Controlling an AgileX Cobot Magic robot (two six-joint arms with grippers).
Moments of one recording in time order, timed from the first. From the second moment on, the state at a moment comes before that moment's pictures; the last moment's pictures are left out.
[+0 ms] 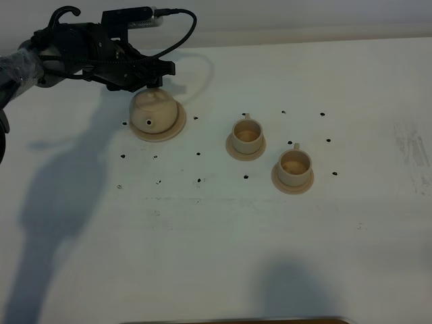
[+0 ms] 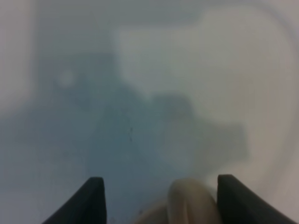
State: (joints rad) left arm -0.22 2.30 -1.75 -0.17 0.39 -0.09; right arm 0.09 -0.01 -0.52 0.02 1.13 0.20
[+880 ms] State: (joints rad) left arm -0.22 2.30 -1.76 -0.10 0.38 0.03; right arm 0.09 -0.01 -0.52 0.02 1.12 0.16
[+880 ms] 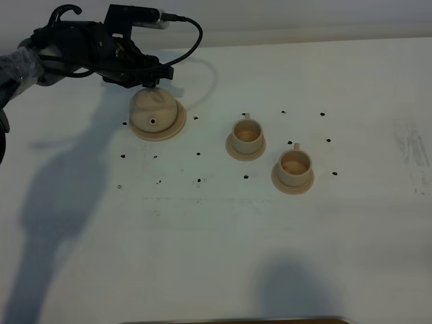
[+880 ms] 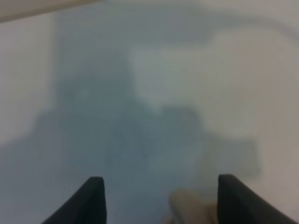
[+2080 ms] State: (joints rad) left arm -0.20 2.27 -1.77 -0.01 0.40 0.04; right arm 0.09 -0.01 -0.52 0.02 1.12 0.04
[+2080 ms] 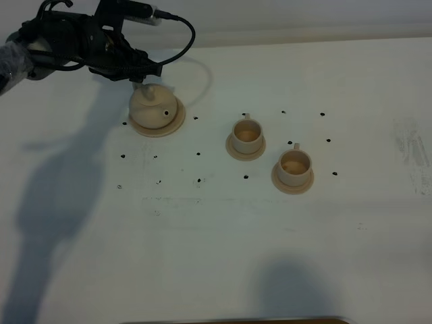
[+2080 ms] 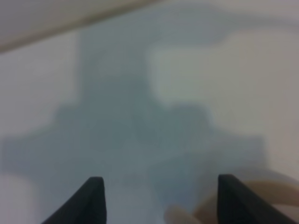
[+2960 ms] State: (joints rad) left arm -0.19 2.29 -1.77 0.00 0.35 0.04; right arm 0.09 -0.01 -0.52 0.02 1.12 0.04
